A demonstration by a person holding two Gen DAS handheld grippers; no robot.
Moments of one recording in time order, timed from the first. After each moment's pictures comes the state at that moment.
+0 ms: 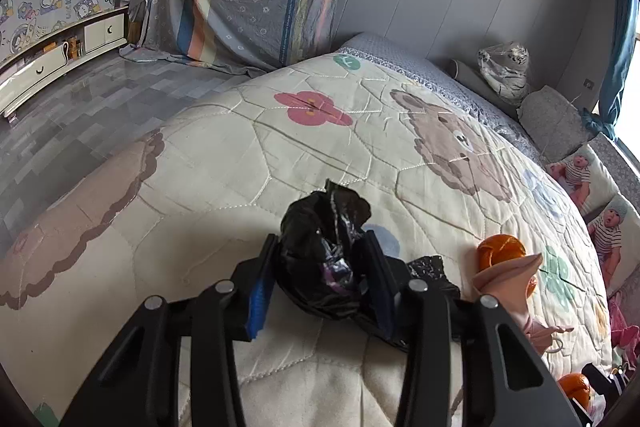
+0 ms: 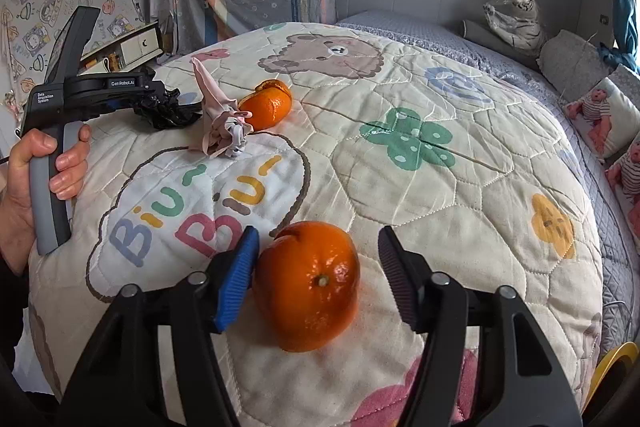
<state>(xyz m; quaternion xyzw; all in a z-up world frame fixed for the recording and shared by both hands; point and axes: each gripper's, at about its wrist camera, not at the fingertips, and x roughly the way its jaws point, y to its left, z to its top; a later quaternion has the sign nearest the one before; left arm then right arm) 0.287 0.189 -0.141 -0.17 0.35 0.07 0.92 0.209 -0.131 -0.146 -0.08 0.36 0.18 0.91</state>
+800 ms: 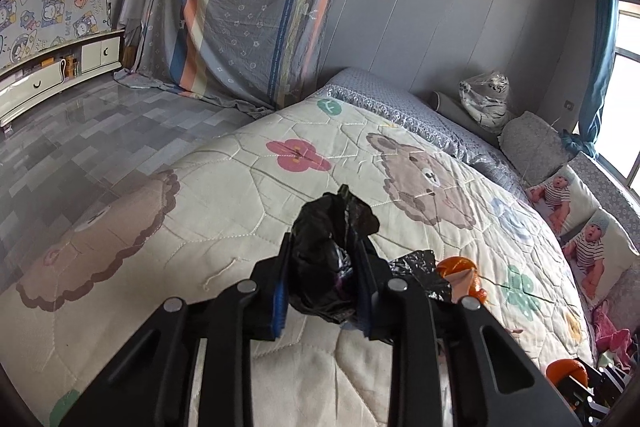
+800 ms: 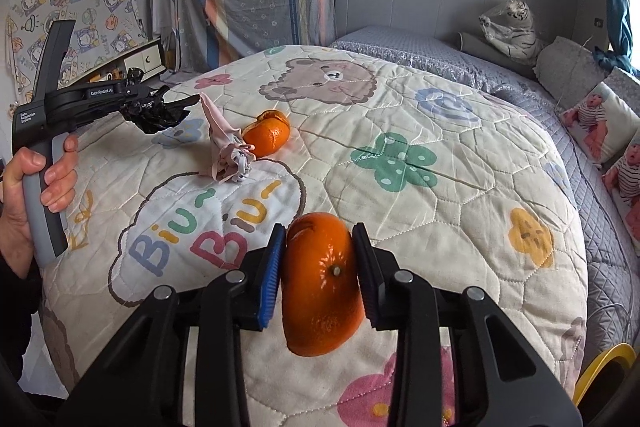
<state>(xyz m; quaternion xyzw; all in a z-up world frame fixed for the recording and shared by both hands) 0.246 0.184 -0.095 -0.17 0.28 0.06 0.94 0.193 -0.144 -0.116 -0.07 0.33 0.18 0.93</state>
